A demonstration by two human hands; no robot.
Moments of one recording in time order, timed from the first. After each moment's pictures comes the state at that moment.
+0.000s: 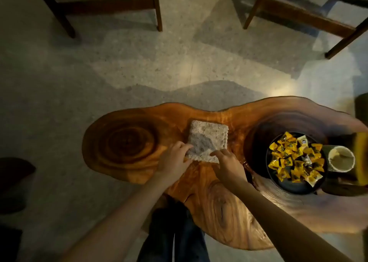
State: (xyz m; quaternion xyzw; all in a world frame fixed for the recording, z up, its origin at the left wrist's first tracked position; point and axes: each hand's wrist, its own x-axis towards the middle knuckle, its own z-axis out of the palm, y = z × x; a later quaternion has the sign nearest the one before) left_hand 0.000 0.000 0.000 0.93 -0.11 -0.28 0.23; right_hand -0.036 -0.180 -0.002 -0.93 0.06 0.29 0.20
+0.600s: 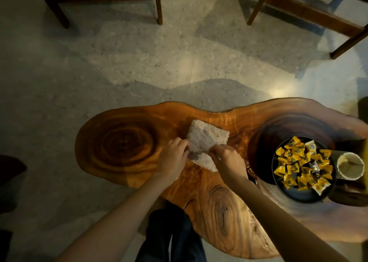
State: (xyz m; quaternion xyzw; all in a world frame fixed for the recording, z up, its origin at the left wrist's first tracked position) left_hand 0.015 0.002 -0.031 0.94 -0.10 -0.19 0.25; right_hand -0.007 -0.173 -0.009 -0.95 0.04 0.20 0.24
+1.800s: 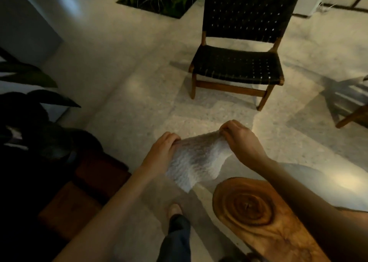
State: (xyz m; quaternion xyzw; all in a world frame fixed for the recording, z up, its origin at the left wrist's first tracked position) left_hand 0.109 0.527 0.287 0.95 0.01 -0.03 0.31; right_hand 0.188 0.290 0.312 -0.92 -0.24 0.06 0.30
